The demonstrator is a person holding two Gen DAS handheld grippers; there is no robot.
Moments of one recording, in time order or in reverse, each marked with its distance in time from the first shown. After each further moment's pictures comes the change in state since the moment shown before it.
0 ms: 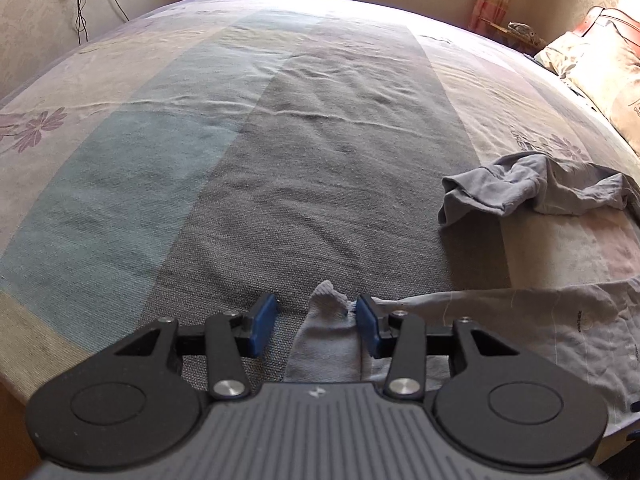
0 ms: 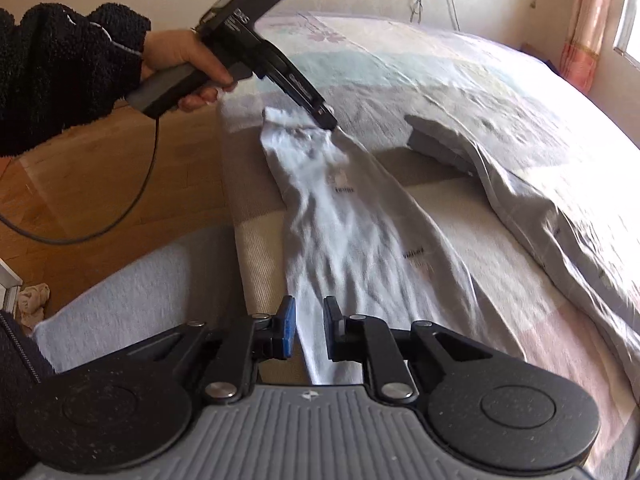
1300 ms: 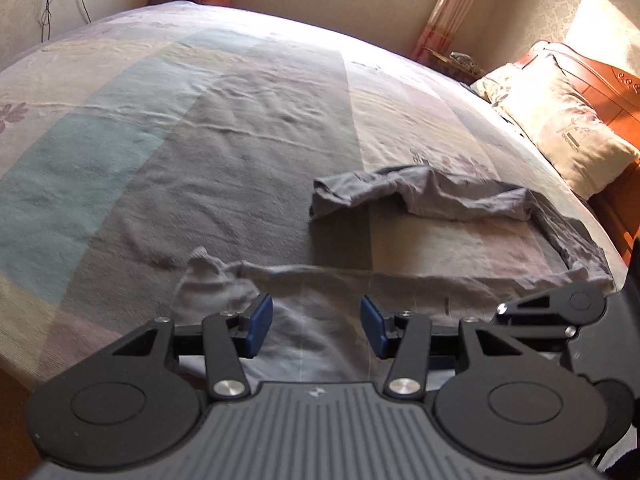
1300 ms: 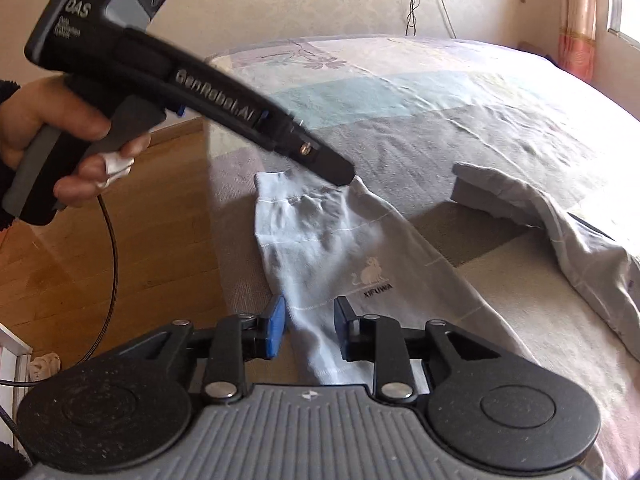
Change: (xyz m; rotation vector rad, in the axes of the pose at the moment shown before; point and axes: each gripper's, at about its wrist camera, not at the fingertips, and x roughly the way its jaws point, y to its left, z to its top) left arm -0.054 -0.038 -0.031 -0.022 -0.041 -0.222; right arm 0.052 -0.009 0.041 0.146 -0.073 0.029
